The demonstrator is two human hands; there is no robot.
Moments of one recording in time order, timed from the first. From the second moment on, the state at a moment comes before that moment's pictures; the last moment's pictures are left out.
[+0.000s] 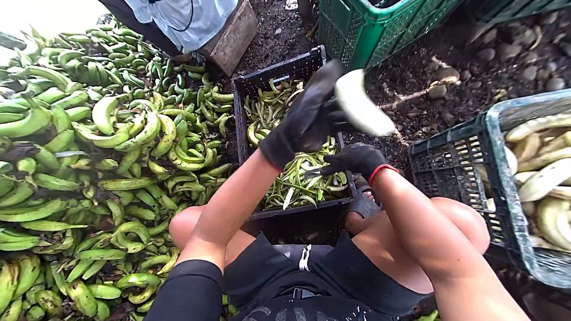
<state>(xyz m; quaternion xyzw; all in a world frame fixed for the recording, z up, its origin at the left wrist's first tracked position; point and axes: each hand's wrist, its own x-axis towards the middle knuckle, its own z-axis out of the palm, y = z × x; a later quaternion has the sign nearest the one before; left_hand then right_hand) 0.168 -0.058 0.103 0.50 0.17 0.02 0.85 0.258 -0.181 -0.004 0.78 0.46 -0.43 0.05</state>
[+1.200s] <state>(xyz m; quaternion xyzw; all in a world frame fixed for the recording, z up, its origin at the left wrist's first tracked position) 0.052 -0.006 -0.054 0.89 0.34 -0.18 0.25 0.209 -0.205 0.010 0.56 0.17 -0.62 -0.53</state>
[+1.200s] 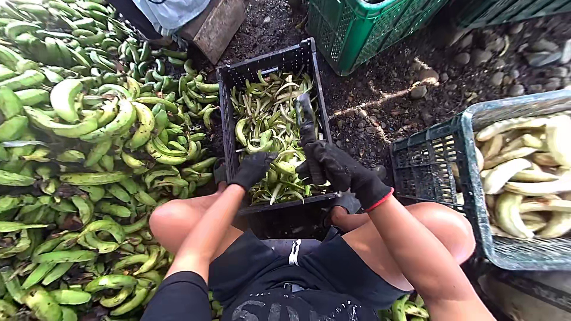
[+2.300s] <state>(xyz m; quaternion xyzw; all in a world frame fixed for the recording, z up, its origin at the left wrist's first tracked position) 0.052 -0.027 -0.109 0.76 0.51 -0.18 0.34 0.079 -0.157 -0.075 0.75 0.06 -0.58 -0.32</state>
